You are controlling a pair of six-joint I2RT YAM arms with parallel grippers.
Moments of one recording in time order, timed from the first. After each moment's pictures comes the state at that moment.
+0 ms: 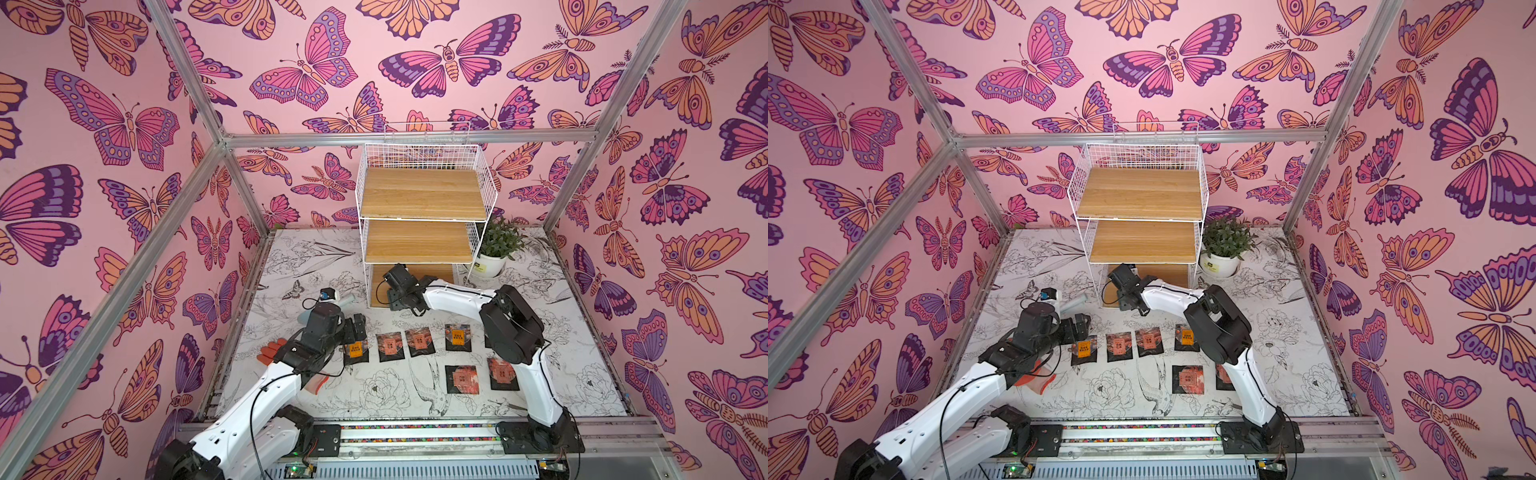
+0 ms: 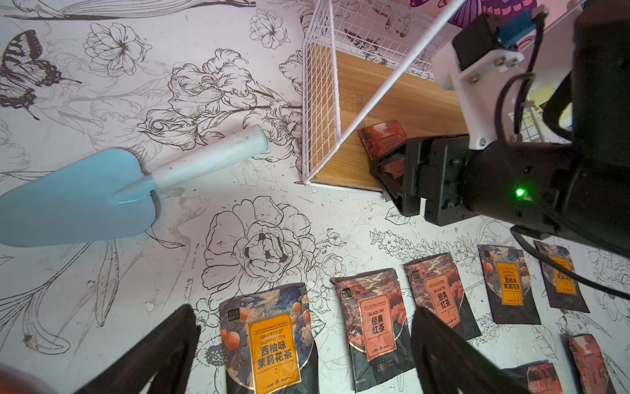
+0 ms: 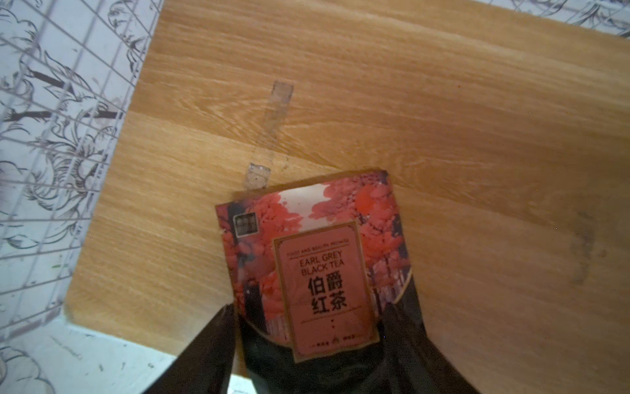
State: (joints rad) left arm -0.43 0.93 0.54 -0.31 -0.06 -0.50; right arm 0.86 2.20 1.61 -0.48 0.29 0.49
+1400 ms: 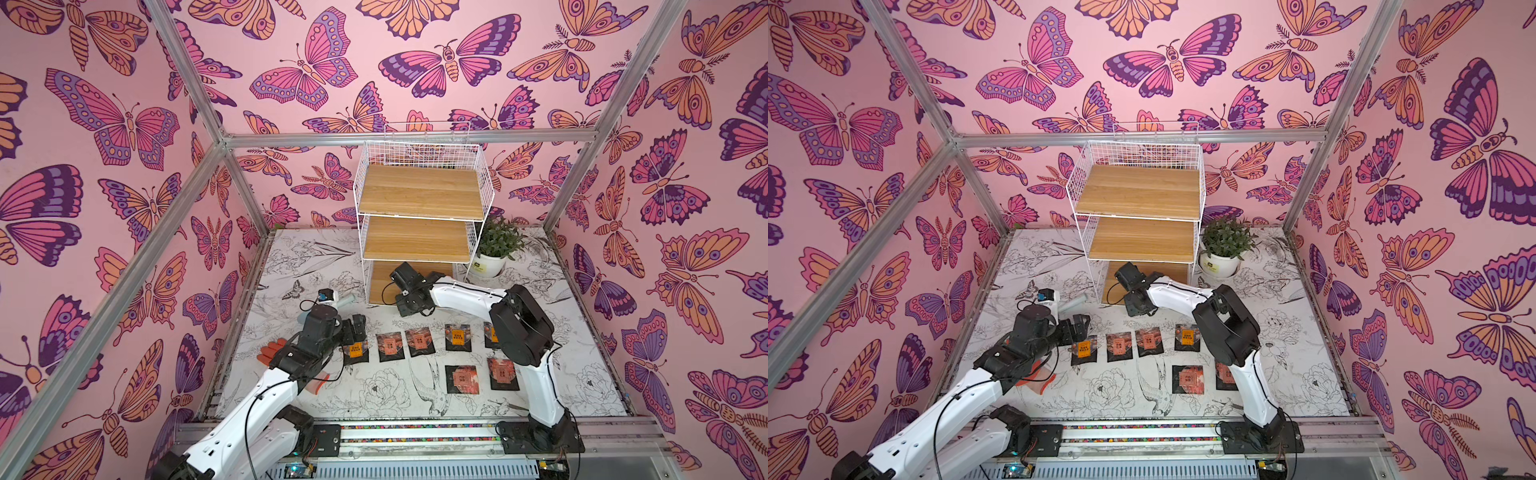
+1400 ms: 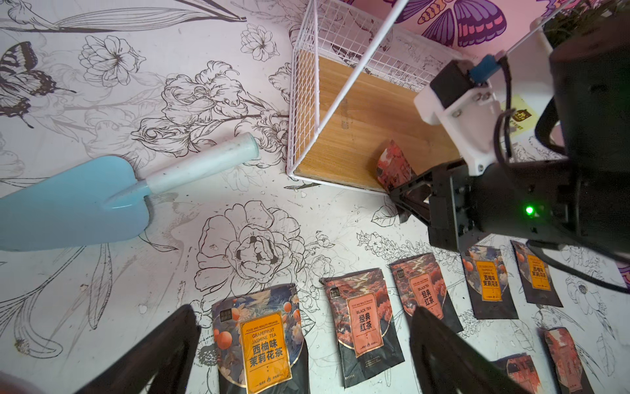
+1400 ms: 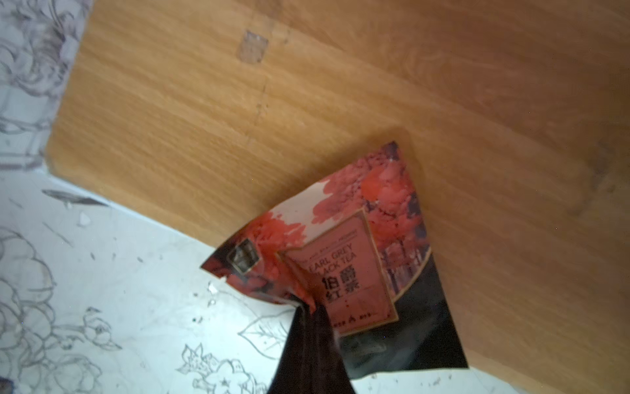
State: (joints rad) left arm -0.43 0.85 0.52 -0.31 -0.05 -0.50; right arm 0.85 2.12 1.55 -0.63 0.15 0.38
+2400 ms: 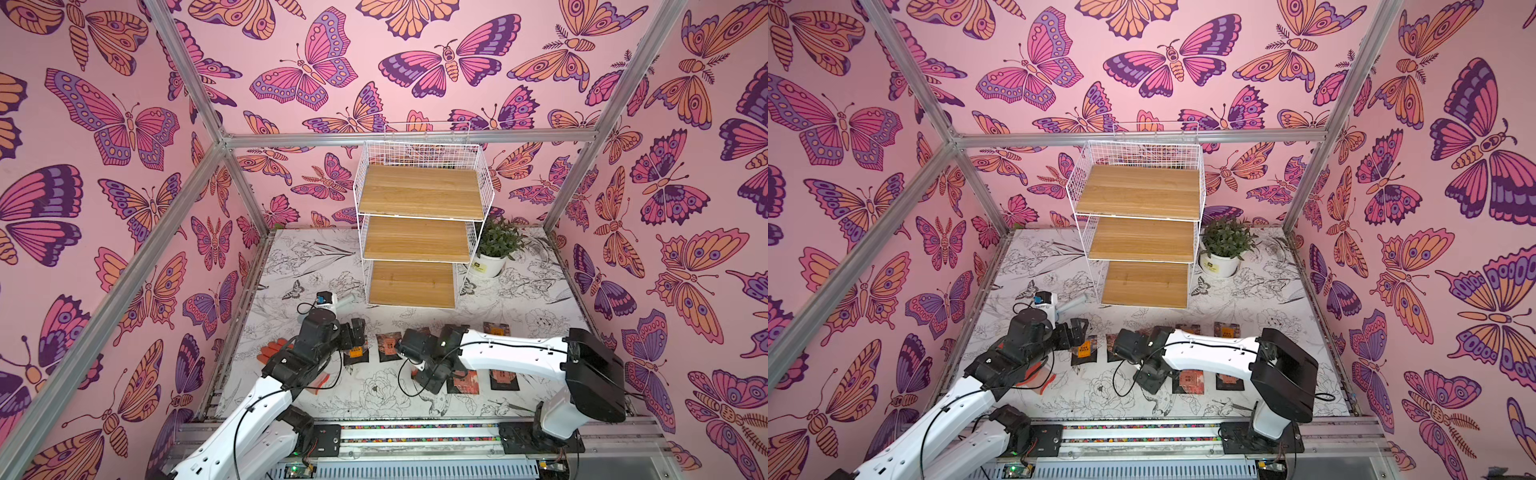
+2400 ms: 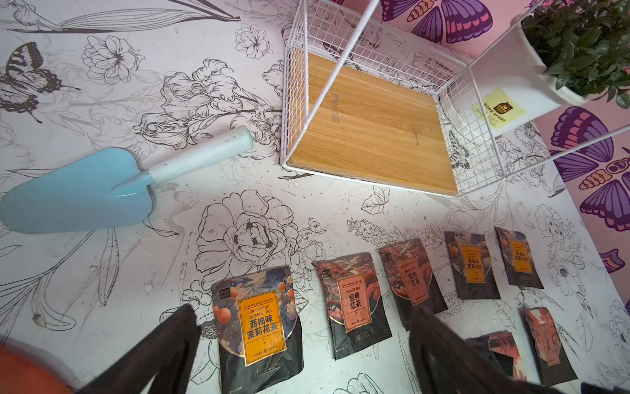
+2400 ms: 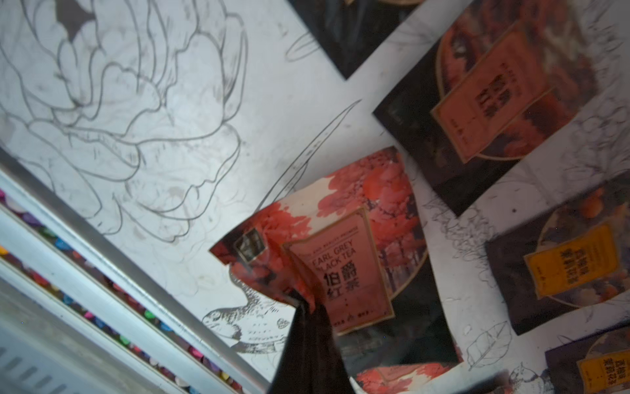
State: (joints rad) left arm -0.47 0.78 0.55 -0.43 -0.07 -0.51; right arm 1.24 1.65 1.09 -0.91 0.05 0.18
